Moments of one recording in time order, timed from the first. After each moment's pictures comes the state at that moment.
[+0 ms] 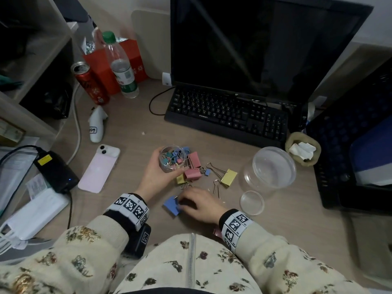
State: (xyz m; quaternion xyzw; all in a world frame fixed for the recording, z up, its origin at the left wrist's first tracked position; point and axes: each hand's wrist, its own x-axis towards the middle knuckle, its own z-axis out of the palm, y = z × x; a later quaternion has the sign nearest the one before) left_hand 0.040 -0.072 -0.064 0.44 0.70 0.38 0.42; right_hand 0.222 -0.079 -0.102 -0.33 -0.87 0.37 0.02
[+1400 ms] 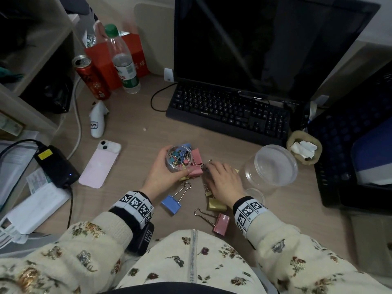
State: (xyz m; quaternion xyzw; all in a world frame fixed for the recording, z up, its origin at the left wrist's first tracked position) left_hand 0.049 -0.076 -0.066 0.44 0.68 0.38 0.45; right_hand 0.257 -0.047 -0.094 -0.50 -0.85 0.15 0.00
